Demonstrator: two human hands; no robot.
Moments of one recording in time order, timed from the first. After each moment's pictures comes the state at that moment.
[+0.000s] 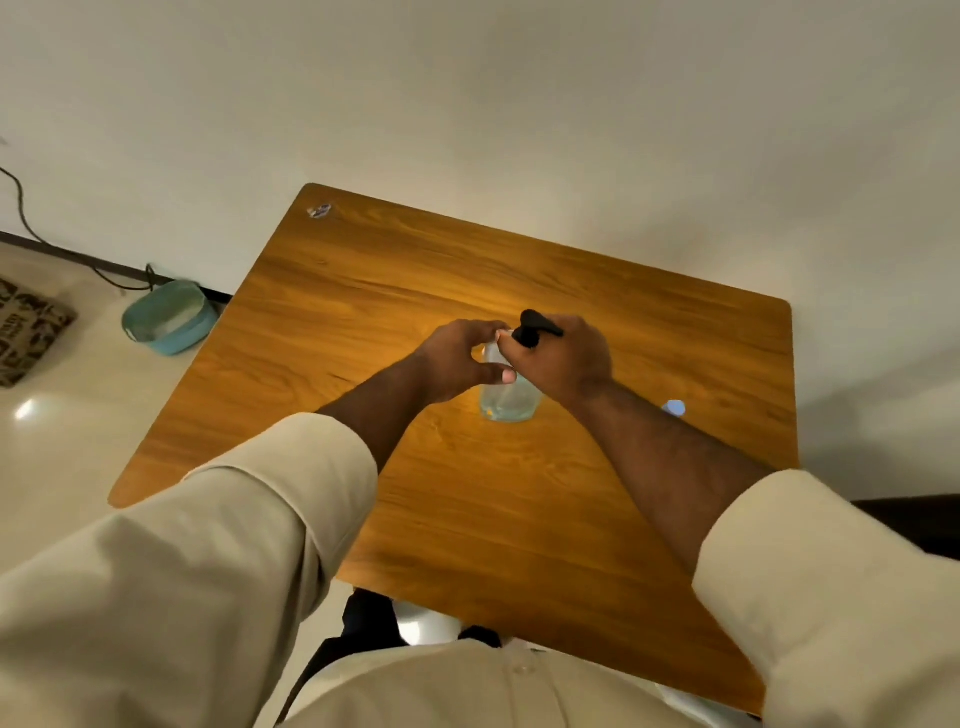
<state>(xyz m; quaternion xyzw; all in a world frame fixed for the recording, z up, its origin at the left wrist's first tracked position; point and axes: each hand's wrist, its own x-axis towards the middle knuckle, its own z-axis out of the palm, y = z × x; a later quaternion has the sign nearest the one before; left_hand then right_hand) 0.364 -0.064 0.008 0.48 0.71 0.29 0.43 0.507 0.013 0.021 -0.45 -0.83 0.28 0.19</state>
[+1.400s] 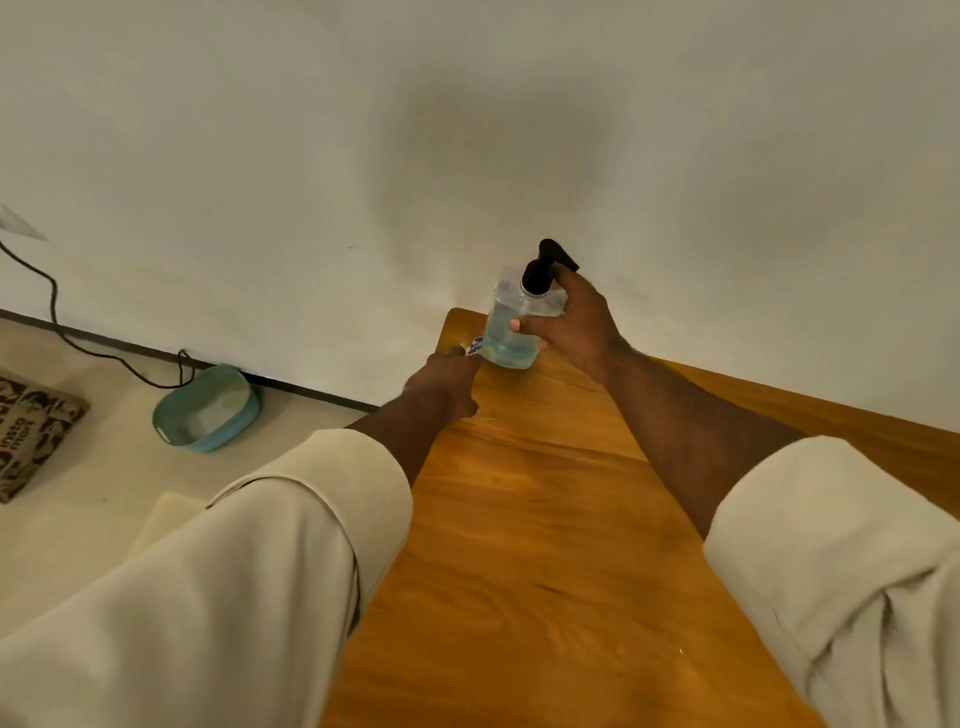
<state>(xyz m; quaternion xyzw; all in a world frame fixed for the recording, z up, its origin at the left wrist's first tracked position) -0.024 -0.010 -0.062 0.55 0.78 0.02 0.29 0.107 0.115 -0.013 -0.41 -0.77 0.45 0.20</state>
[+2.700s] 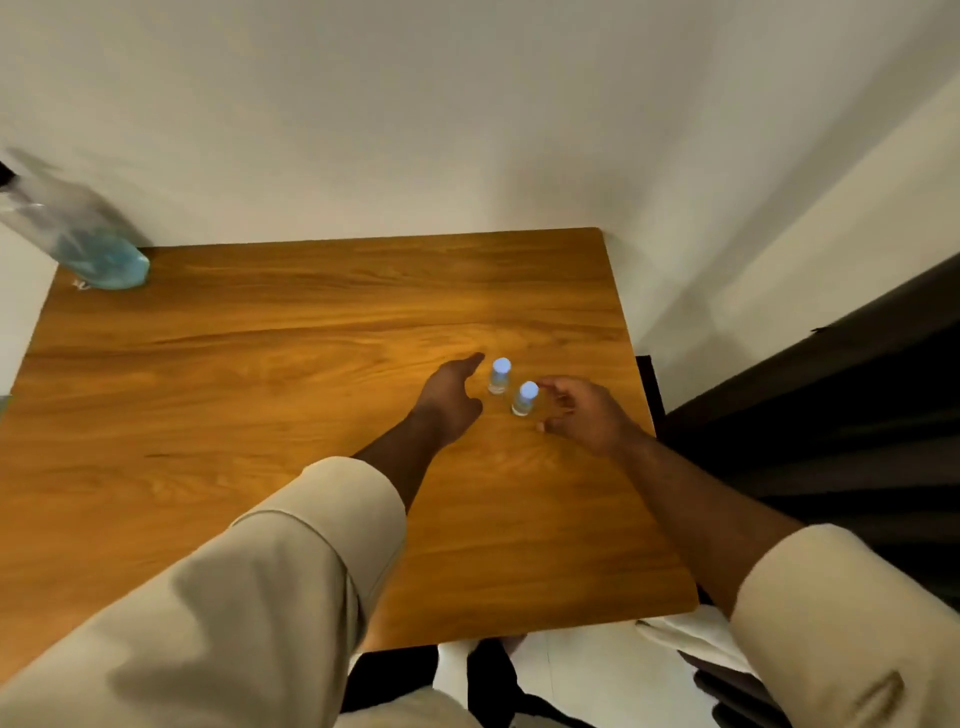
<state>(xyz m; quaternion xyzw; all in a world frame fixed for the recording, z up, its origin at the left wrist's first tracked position) 0.558 0.019 -0.072 0.52 0.71 0.19 0.44 0.772 0.053 -0.055 -0.55 -0.69 0.47 0.07</state>
